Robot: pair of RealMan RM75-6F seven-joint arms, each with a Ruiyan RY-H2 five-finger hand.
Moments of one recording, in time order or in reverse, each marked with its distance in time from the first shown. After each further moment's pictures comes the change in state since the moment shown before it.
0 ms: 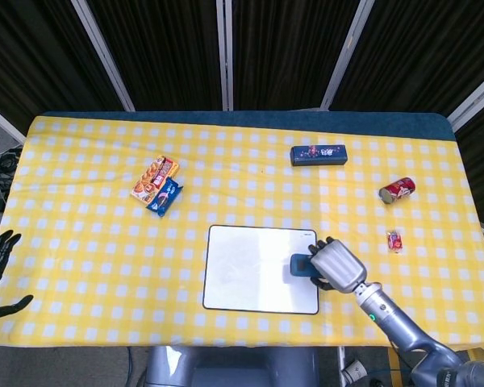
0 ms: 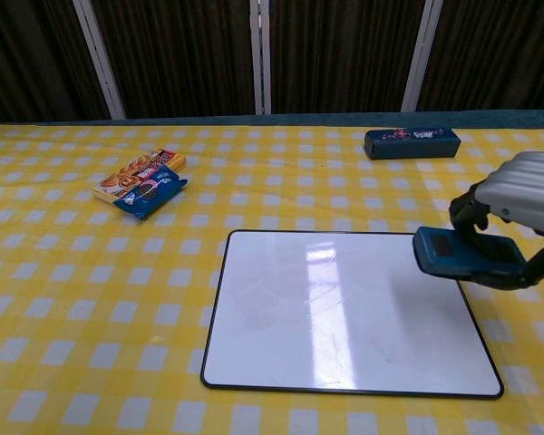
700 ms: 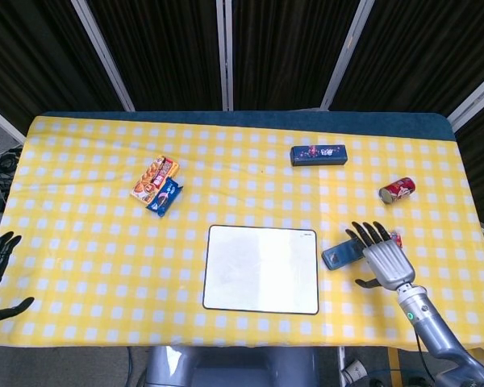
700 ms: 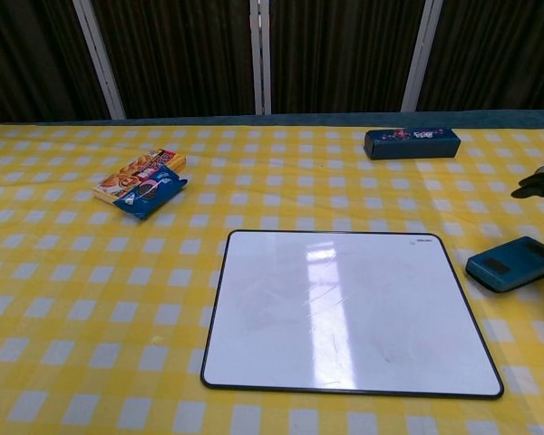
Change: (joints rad) left arm 0.012 0.010 0.009 -0.016 0.029 0.025 -0.014; right arm -0.137 0.052 -0.002 0.063 0.139 0.050 0.131
